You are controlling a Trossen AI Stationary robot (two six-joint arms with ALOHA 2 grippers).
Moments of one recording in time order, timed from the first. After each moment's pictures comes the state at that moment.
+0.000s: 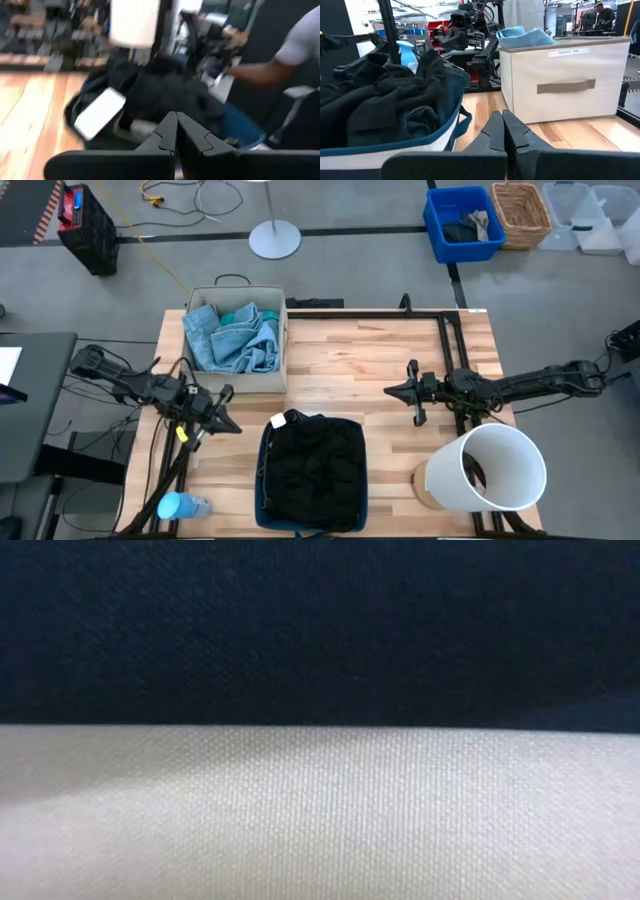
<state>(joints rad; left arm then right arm) -0.38 0.37 0.29 0.05 0.02 -0.14 -0.02 0.69 0.01 0.75 -0.01 0.08</state>
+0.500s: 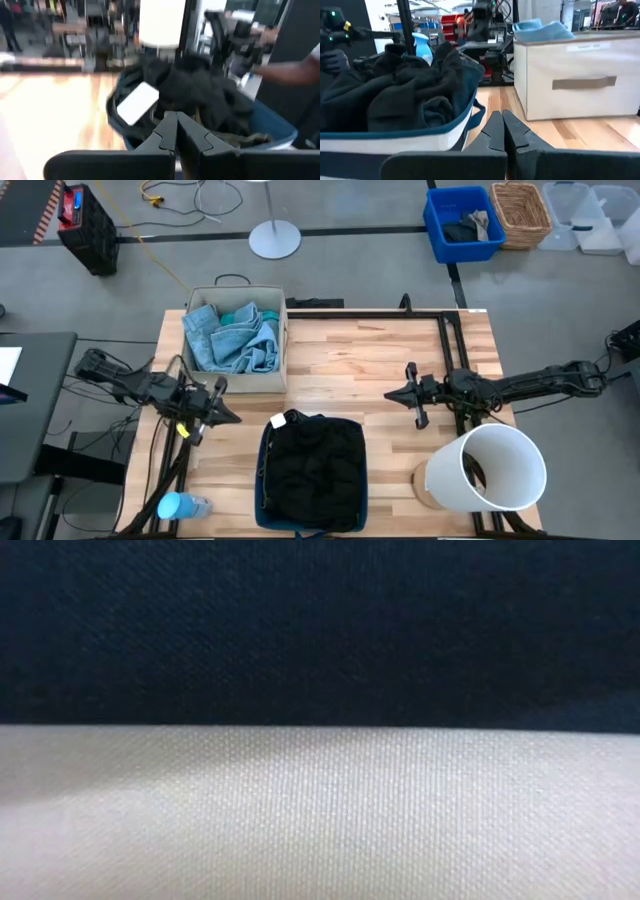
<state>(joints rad) -0.37 0.22 0.29 -0.12 -0.12 -0.10 -0.02 0.68 0.00 0.72 -0.08 0.07</state>
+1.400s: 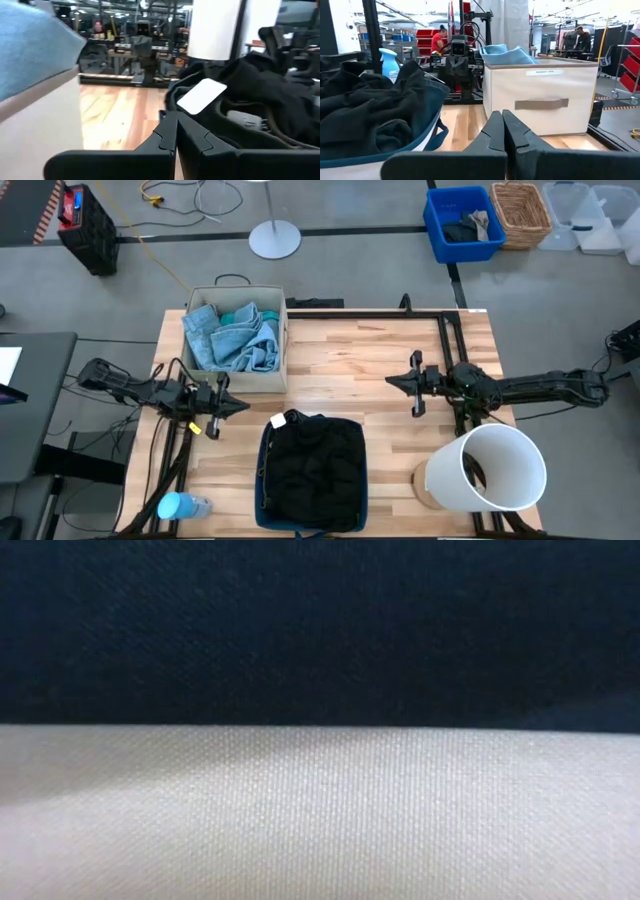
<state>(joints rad) -0.29 0.12 0.01 0.16 -0.29 -0.05 -0.15 0.67 0.00 0.80 -0.08 0.01</state>
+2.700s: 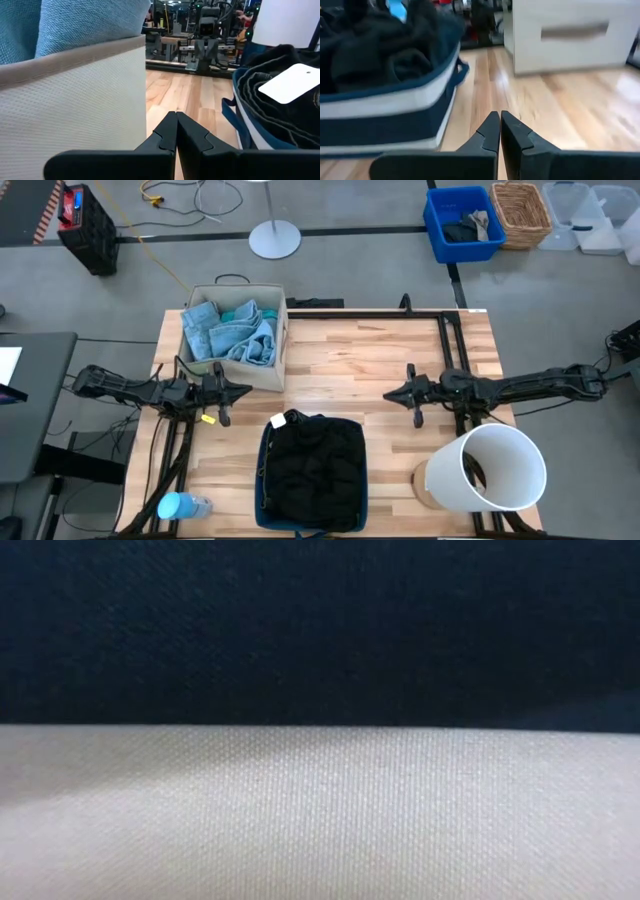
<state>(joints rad) -0.19 0.12 0.03 0.05 -0.48 -0.06 -0.07 0.67 0.00 0.52 -0.08 0.09</state>
